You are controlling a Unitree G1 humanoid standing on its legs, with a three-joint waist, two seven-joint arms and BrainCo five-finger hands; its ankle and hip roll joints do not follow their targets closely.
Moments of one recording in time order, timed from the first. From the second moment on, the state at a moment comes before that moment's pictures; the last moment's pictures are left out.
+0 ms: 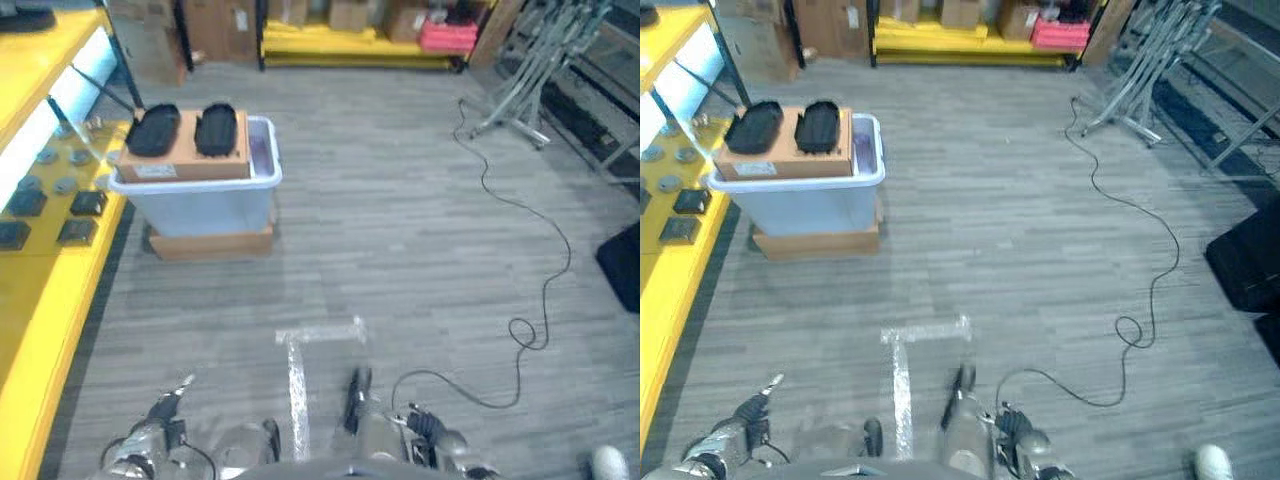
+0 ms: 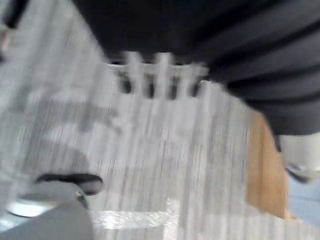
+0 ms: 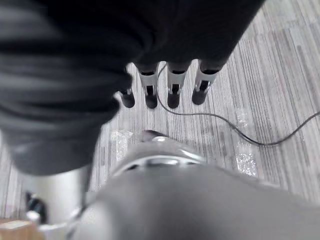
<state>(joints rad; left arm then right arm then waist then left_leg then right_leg) -0.03 0.31 -0.08 1.30 -0.47 -0.04 -0.01 -0.04 -0.22 0.14 1.19 0.23 -0.08 -0.02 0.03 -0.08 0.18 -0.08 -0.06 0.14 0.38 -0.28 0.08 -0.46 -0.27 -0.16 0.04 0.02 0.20</state>
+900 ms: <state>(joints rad) -0.06 0.22 -0.04 1.31 -0.55 -0.06 -0.09 0.05 -0.31 0.12 1.31 0.15 -0.04 -0.07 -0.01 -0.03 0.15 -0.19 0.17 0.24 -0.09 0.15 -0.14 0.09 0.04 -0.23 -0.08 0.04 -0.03</state>
